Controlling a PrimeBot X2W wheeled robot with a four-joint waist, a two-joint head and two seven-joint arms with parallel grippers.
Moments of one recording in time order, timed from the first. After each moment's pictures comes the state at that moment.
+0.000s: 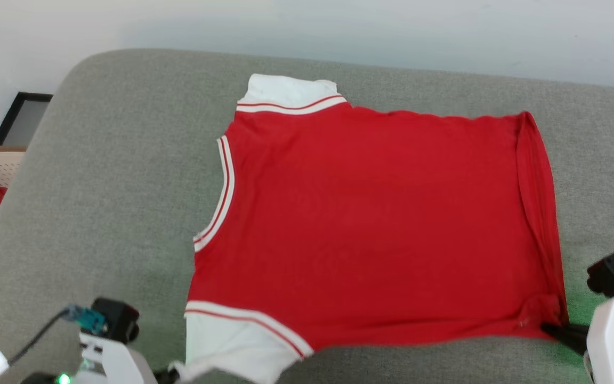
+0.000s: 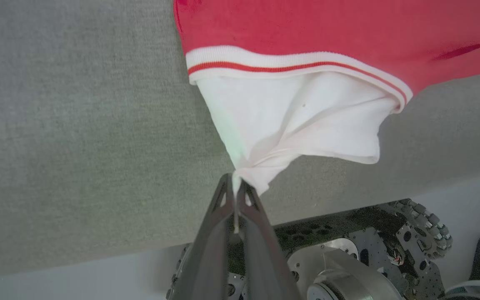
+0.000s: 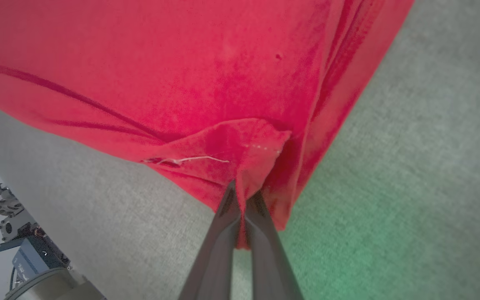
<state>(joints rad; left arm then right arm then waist) -0.44 1.09 -1.07 -0.26 -1.34 0.37 0.27 -0.34 -0.85 0.69 0.15 1.00 0.13 0.48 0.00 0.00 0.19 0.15</state>
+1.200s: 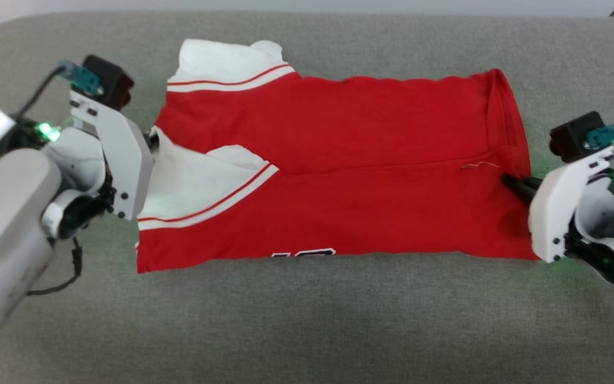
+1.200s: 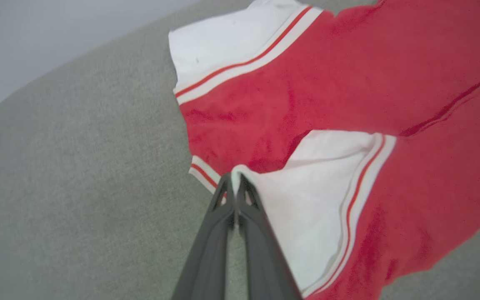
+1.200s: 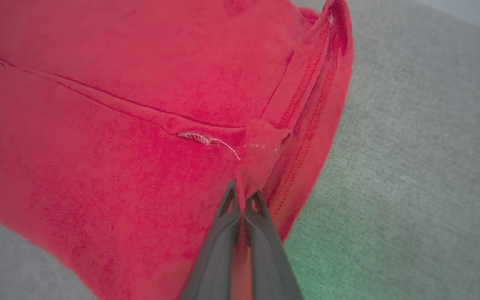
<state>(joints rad) -1.08 0.77 -1.03 0.39 -1.03 -0.01 0.43 -0.68 -0.53 0.52 0.34 0.67 0.13 0.50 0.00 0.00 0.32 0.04</state>
